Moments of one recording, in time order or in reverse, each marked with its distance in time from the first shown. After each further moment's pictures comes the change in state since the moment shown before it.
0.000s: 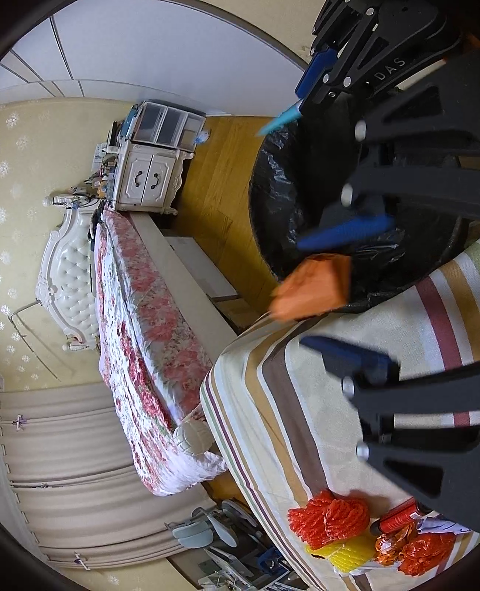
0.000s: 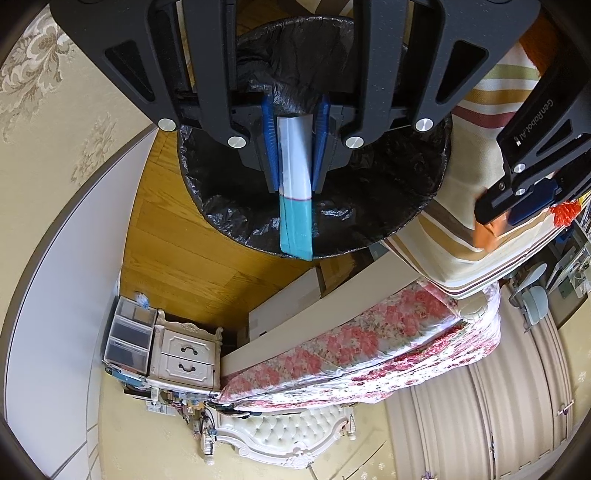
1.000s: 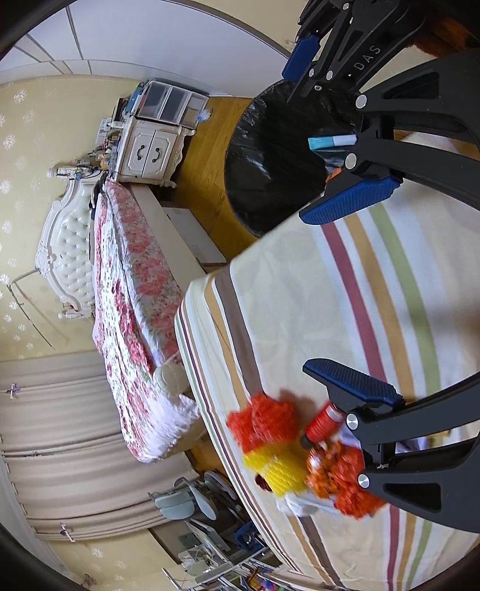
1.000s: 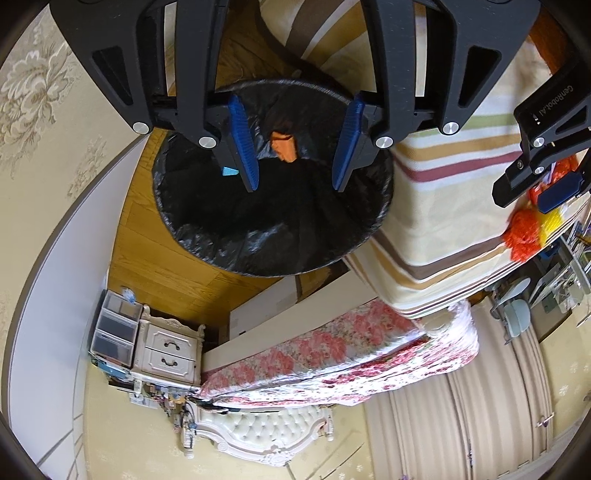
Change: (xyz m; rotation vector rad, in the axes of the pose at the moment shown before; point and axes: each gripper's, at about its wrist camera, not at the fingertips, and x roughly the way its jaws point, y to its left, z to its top) left arm -0.075 0.067 -0.050 -0.060 0.025 0.086; right arm -0.053 0.054 -0.038 -0.074 0.000 0.066
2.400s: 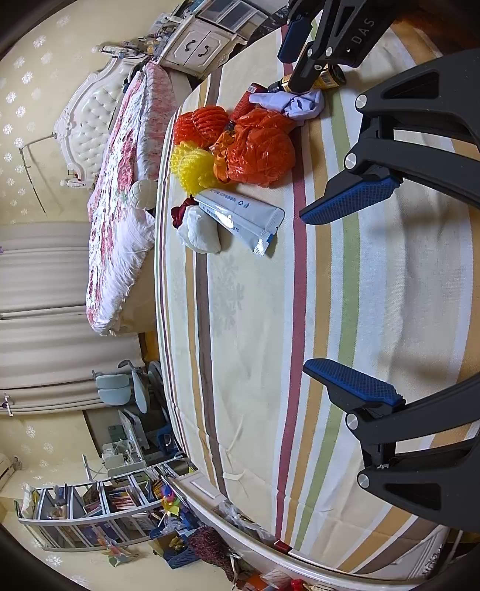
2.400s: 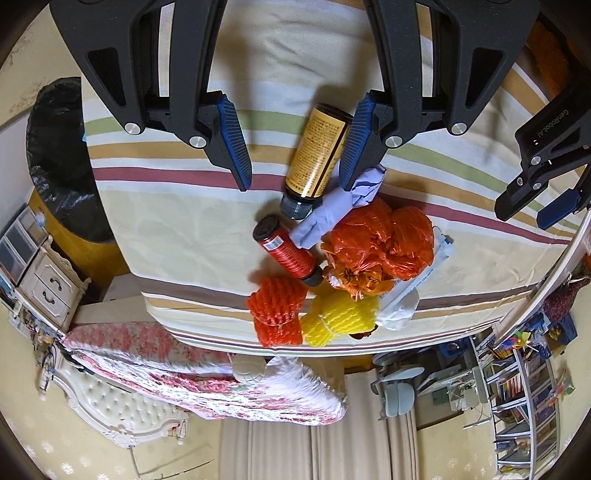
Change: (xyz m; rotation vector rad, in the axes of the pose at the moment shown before) left arm -0.060 0.223 -0.109 -0.318 0.043 0.302; right arm -0.009 0.237 -0.041 -0.406 0.093 0.261
